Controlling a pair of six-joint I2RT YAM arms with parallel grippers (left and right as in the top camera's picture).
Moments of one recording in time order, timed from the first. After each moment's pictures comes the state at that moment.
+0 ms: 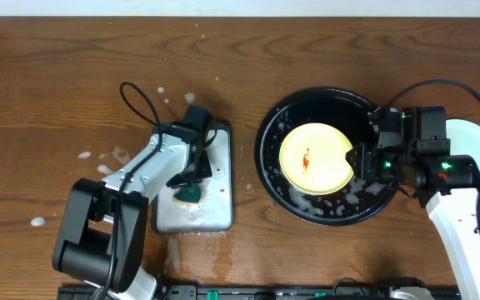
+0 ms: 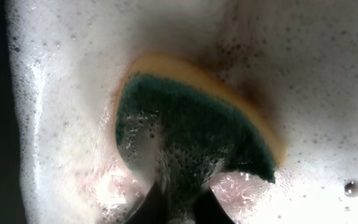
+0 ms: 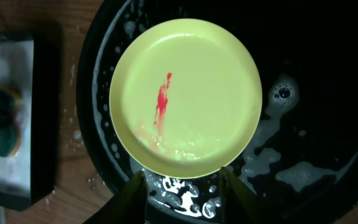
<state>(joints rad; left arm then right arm) -0.32 1.74 1.00 -0.82 -0.08 -0.59 0.07 1.21 0.97 -0.85 -0.31 0.12</state>
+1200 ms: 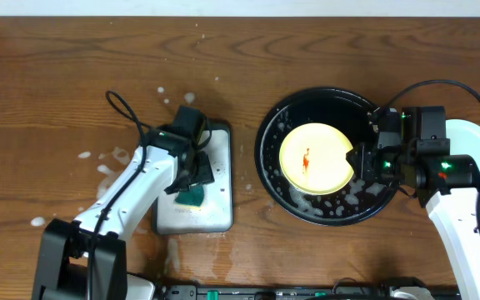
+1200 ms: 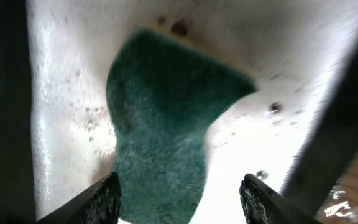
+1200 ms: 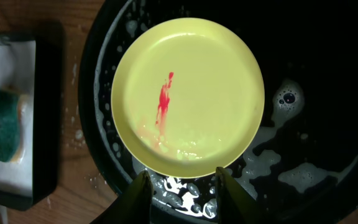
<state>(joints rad) -0.32 1.56 0.98 -0.88 0.02 -0.58 0.07 1.22 0.97 -0.85 -0.31 0.12</state>
